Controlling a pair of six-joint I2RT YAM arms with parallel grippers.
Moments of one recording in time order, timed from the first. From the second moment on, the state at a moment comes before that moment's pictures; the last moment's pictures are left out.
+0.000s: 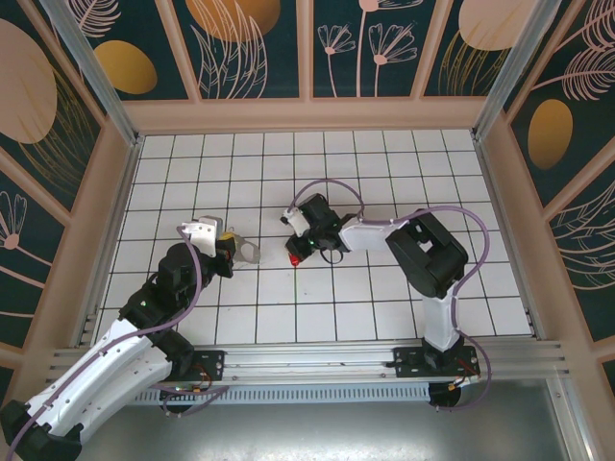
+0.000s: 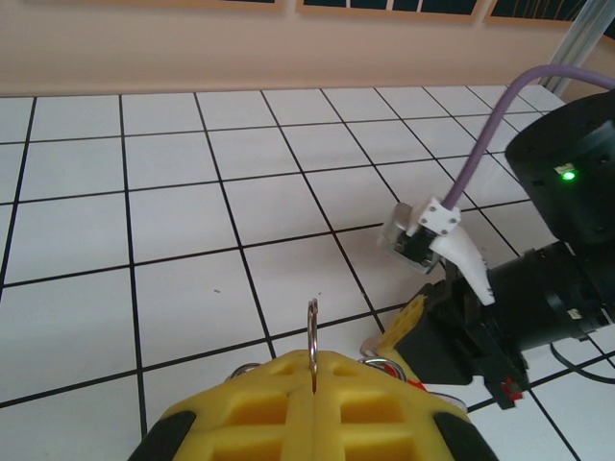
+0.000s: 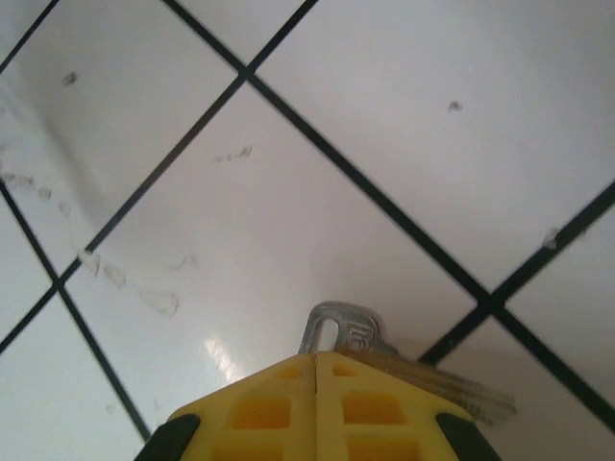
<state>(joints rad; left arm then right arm) -0.63 0.58 0.50 -0.27 -0.21 -0.28 0.78 1.94 1.10 -0.08 -0.32 0.07</state>
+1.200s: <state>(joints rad) -0.63 0.65 0.52 -0.26 -0.13 -0.23 0.75 1.80 0.92 -0.08 -0.31 0.05</state>
